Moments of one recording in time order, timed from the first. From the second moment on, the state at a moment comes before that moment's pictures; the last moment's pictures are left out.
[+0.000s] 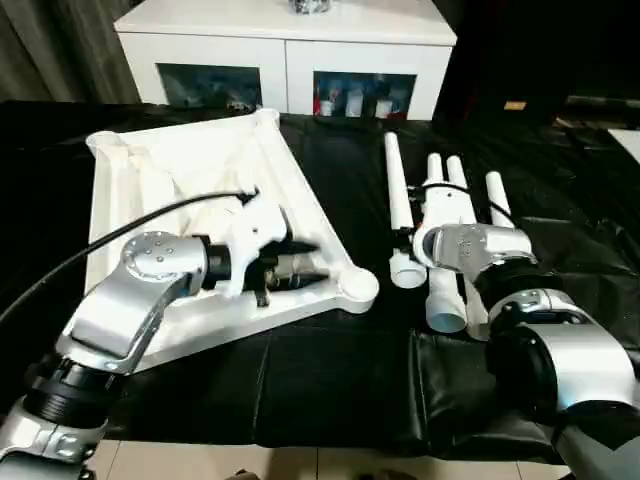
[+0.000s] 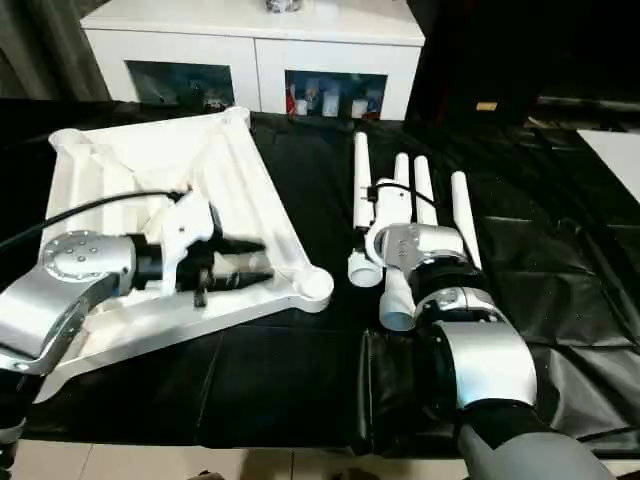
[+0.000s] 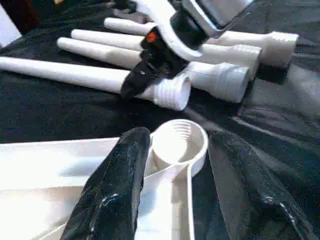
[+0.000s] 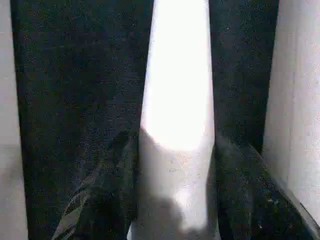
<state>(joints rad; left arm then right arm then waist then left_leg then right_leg) -0.48 0.52 -0.21 -0.09 -0.22 0.49 -0.93 -0.99 -0.16 -0.21 1.07 0.20 0.66 0.12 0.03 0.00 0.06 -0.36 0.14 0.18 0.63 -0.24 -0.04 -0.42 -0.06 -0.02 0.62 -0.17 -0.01</state>
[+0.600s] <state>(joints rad) -0.53 0.28 -0.08 -0.02 -0.26 0.55 -0.65 -0.73 -0.18 -0.20 0.44 0.29 0.61 0.33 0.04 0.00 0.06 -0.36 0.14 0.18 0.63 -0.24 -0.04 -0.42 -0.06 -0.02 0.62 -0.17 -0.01</state>
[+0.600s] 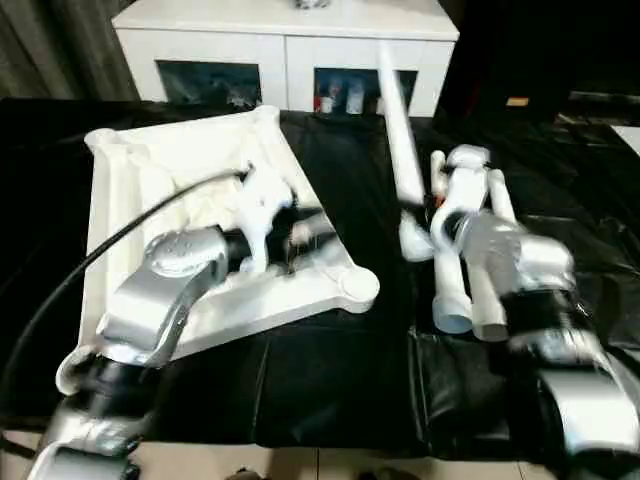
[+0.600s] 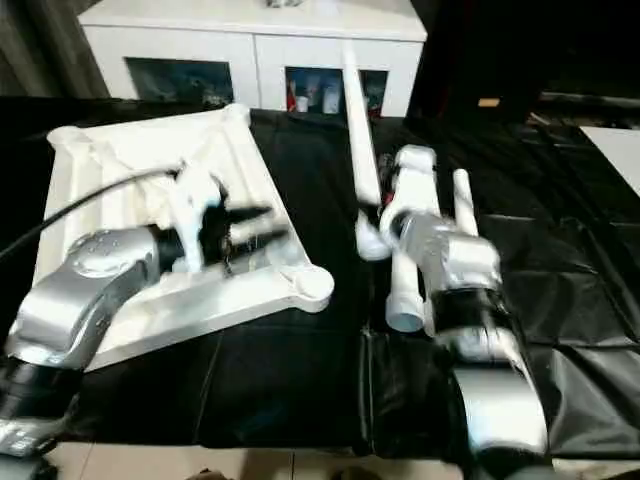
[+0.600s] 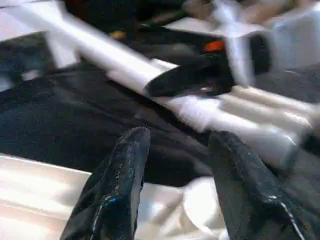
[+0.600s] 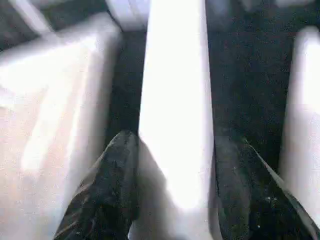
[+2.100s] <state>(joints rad) -0.76 0.00 0.22 0.08 -0.68 0.95 -0.27 -0.36 -0.24 0.02 -0.18 0.43 0.58 0.58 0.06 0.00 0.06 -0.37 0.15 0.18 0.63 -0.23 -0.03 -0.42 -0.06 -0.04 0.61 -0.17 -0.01</state>
